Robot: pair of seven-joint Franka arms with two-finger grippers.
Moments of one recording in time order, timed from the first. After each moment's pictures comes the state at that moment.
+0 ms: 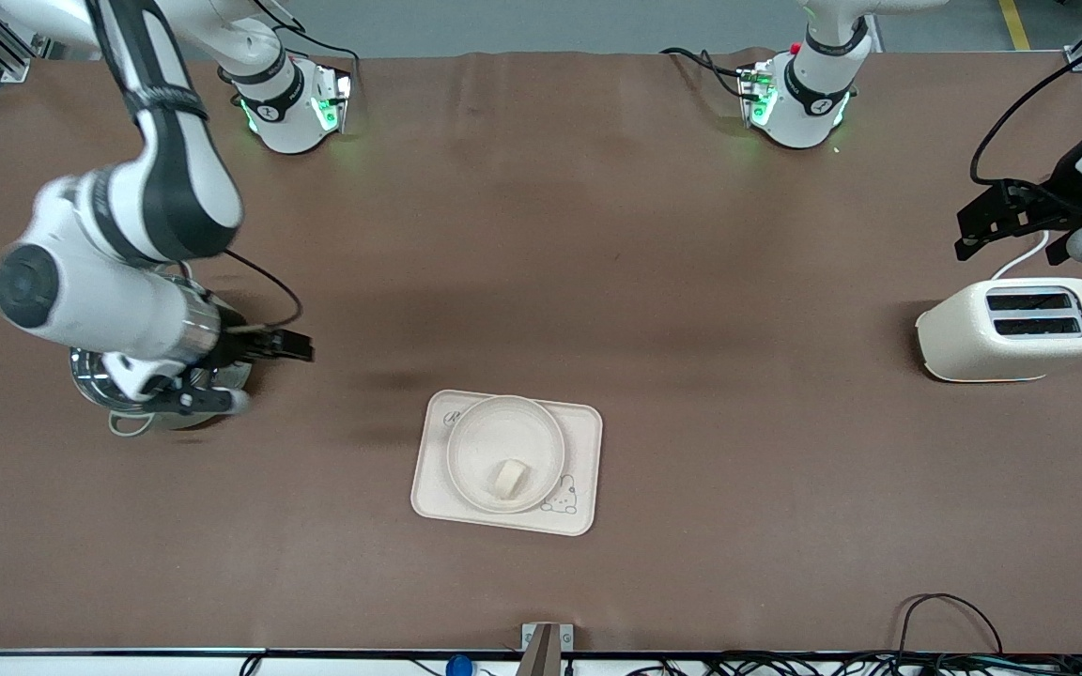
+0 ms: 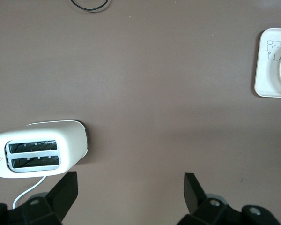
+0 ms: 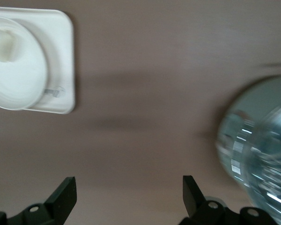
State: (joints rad) left arm -0.04 0.01 -0.06 -1.52 0.00 1.59 -0.02; right arm 0.31 0.26 -0.19 -1.67 0.19 1.79 0.11
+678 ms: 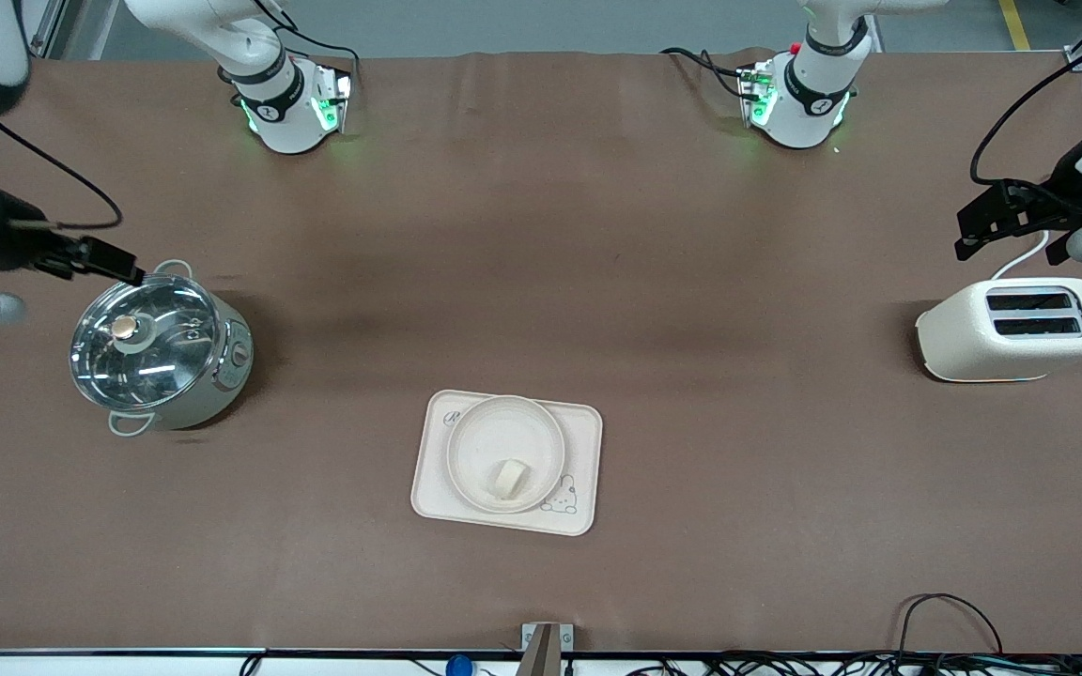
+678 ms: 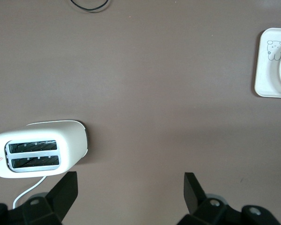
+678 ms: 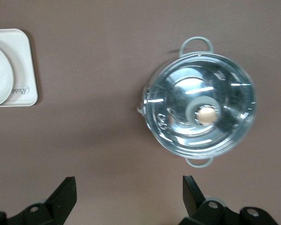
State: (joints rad) left arm -0.04 0.01 -0.06 -1.52 0.00 1.59 -0.02; right arm 0.26 0.00 -0.30 -1.65 0.05 1.56 0.10
